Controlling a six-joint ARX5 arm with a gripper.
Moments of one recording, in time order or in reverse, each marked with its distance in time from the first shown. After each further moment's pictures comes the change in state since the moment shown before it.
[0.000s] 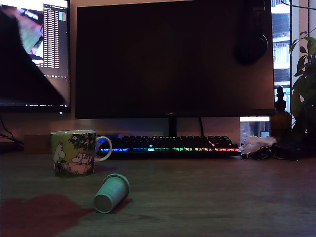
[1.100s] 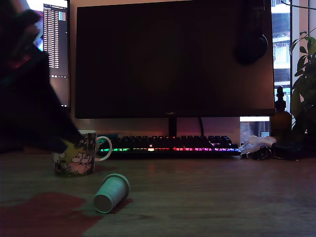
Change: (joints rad) arm -0.021 0.140 0.000 0.024 -0.022 -0.320
